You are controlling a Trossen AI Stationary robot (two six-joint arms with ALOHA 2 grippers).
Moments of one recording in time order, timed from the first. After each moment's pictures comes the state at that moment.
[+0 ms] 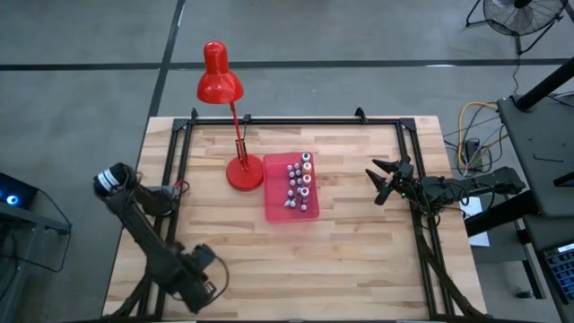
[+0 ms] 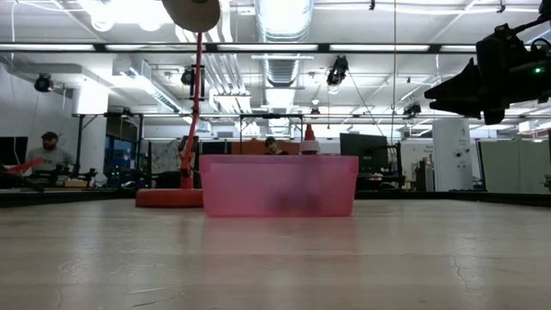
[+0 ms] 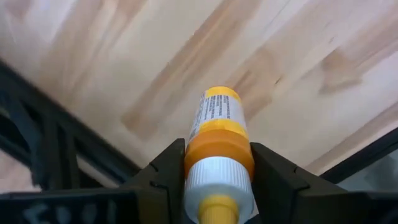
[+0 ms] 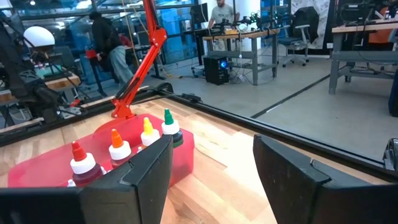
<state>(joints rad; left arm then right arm) -0.93 1.60 1.22 -1.17 0.08 -1.71 0.21 0.11 0.01 0.06 0.84 0.21</state>
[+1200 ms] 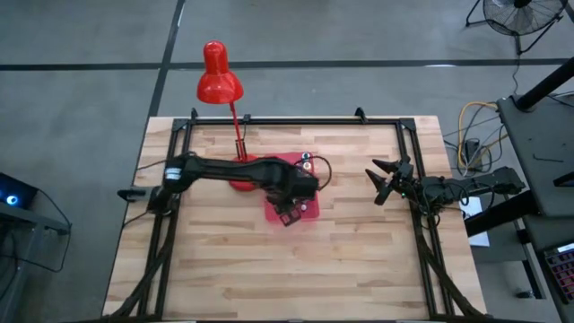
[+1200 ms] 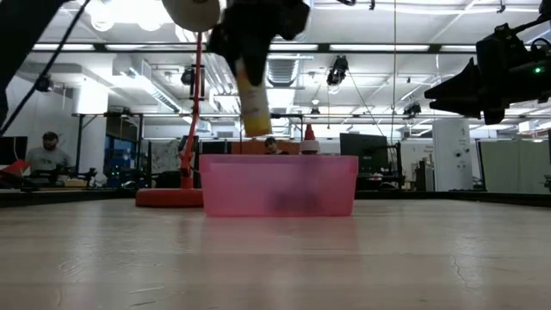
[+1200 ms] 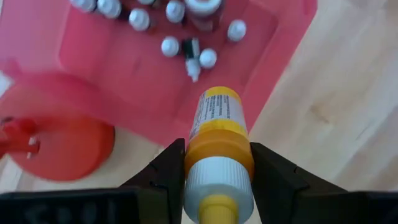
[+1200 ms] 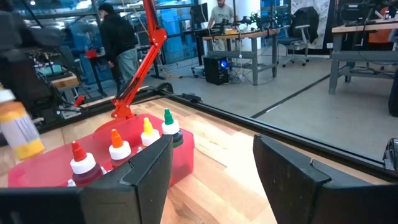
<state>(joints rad) -0.08 2.05 2.11 -1.50 -0.09 -0.59 0.21 0.11 0.01 0.06 0.84 0.21</state>
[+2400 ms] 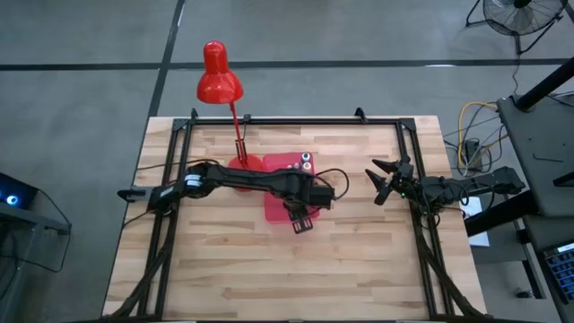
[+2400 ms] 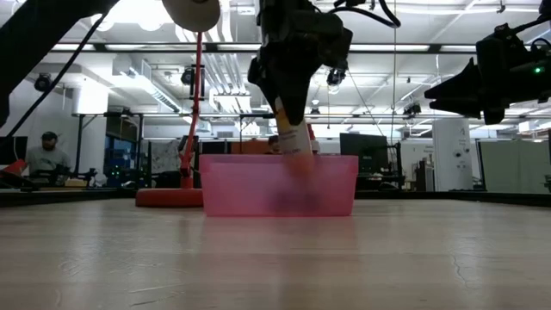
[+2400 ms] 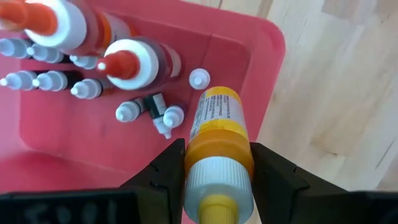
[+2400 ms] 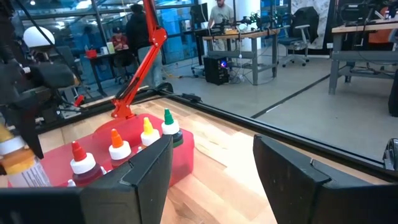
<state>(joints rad) -0.09 2.24 2.23 -1.39 -0.10 -0.39 0.21 0.11 0.01 0.06 0.84 0.21</state>
